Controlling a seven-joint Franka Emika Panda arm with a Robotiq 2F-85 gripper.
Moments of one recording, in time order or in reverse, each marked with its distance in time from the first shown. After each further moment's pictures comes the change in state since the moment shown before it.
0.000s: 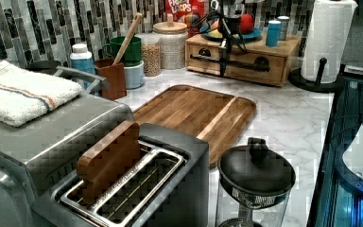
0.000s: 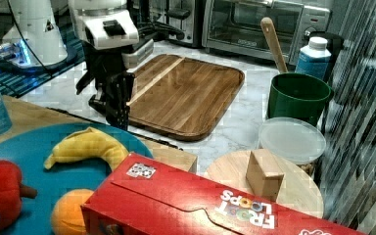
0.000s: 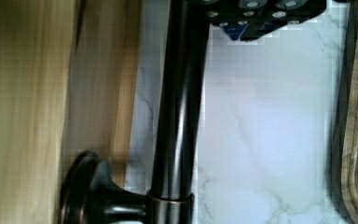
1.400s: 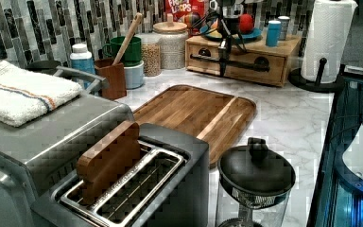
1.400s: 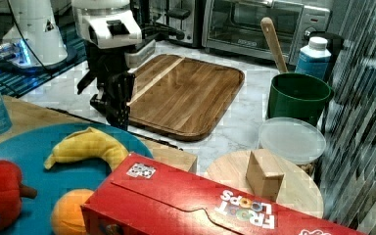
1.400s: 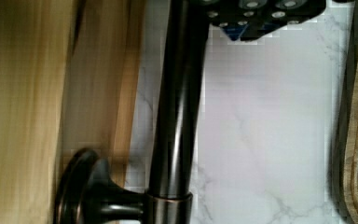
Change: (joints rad) arm 0.034 0.003 -0.031 0.000 -0.010 0.000 0.014
